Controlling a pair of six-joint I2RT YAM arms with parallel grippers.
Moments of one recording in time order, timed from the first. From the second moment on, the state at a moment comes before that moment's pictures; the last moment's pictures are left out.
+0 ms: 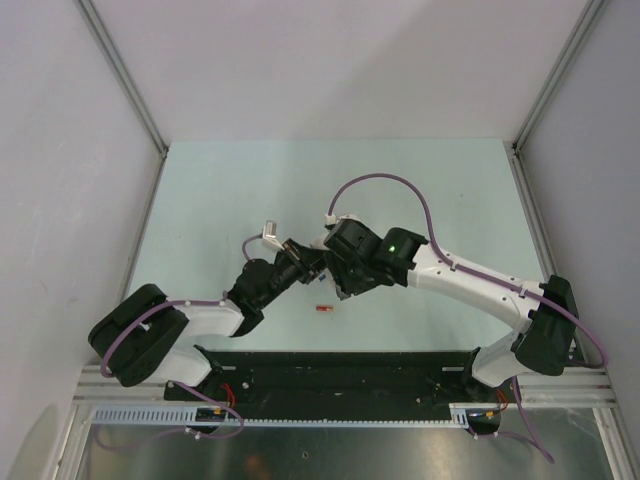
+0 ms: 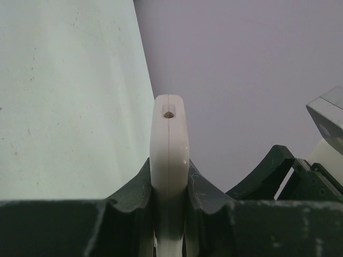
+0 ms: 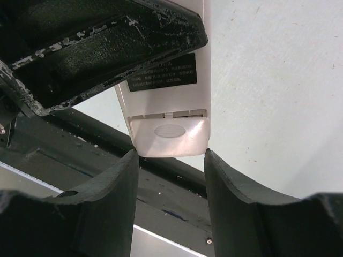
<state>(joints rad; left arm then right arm) -0.74 1.38 0.32 1.06 0.07 -1.28 1.03 1.50 1.37 -0.93 0.17 0.56</state>
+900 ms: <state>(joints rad) -0.74 1.42 0.32 1.11 0.08 -1.30 1.03 1.50 1.38 -0.96 0.16 0.57</state>
